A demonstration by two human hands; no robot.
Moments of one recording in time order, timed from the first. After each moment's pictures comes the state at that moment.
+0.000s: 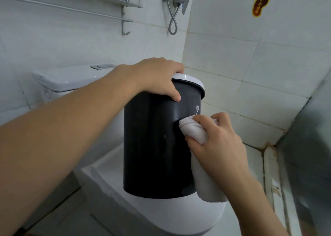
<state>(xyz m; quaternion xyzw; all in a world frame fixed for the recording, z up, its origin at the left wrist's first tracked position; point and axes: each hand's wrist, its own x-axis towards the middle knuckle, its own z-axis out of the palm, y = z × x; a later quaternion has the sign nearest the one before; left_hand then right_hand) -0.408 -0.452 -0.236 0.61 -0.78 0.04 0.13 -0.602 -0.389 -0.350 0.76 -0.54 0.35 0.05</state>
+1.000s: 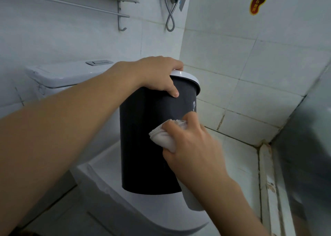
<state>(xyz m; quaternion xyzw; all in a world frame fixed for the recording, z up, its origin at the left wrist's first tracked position) -0.410 -0.463 -0.238 0.61 -0.78 -0.01 0.15 -0.570 -0.366 -0.351 0.83 -0.49 0.25 0.13</state>
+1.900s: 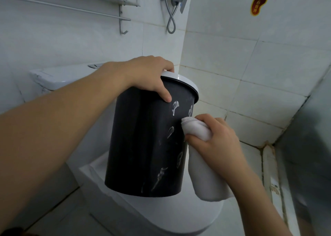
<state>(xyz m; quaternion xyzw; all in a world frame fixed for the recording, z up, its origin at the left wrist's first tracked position) -0.393 -0.456 -0.234 0.62 -0.77 -0.01 0.14 -0.618 -0.407 -0.355 0.77 -0.52 0.36 -0.09</state>
